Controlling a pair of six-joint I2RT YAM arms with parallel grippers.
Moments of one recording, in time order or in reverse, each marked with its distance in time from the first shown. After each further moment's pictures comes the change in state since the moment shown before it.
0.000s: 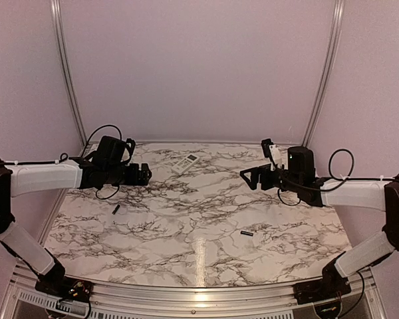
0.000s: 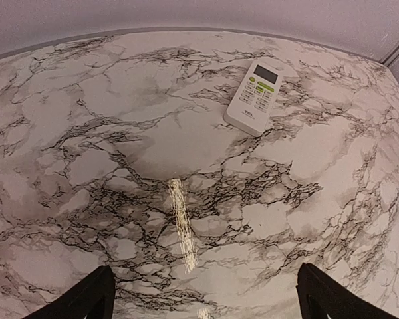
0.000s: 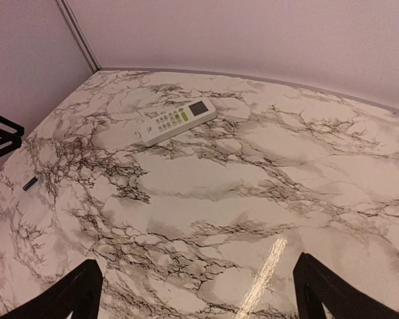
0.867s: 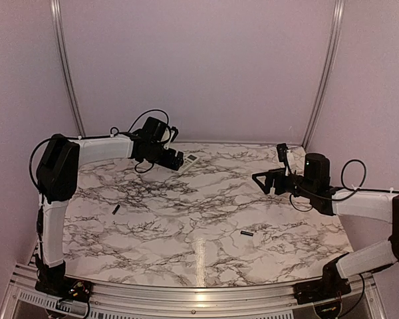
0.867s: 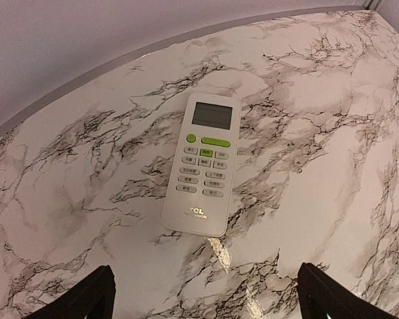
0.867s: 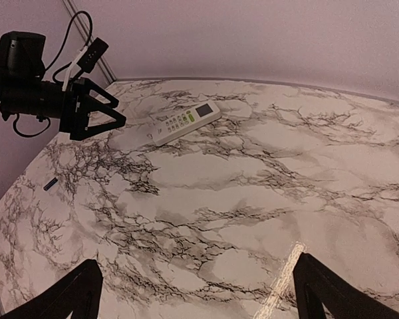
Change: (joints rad) left arm -0.023 0.628 0.752 -0.186 0.086 0.291; right arm -0.134 -0.122 -0.141 0.066 -0.174 0.027
